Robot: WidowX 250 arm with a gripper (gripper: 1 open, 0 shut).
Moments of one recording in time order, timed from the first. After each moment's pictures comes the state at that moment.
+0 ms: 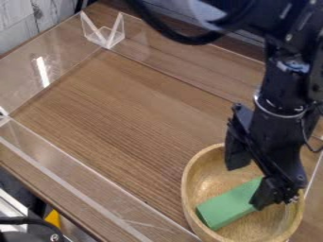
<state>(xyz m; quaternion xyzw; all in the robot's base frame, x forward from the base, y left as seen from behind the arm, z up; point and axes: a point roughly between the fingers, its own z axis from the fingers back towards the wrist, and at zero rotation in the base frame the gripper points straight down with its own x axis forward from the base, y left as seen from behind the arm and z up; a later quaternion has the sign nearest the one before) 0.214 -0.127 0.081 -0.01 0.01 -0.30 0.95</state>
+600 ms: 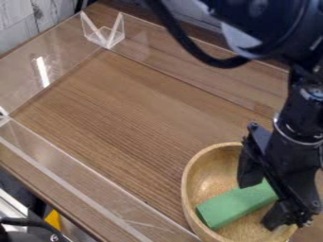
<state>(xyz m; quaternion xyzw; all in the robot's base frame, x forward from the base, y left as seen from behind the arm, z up) 0.209 -0.145 0.065 0.00 0.02 -0.33 0.94</state>
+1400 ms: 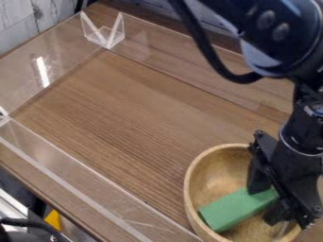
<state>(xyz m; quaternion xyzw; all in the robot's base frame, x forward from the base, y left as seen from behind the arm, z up) 0.223 -0.153 0.043 0.00 0.01 -0.32 0.95</state>
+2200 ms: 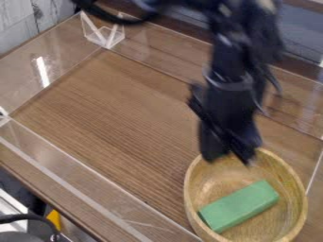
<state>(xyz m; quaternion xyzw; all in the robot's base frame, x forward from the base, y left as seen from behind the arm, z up) 0.221 -0.072 0.095 -0.02 -0.02 -0.21 0.98</state>
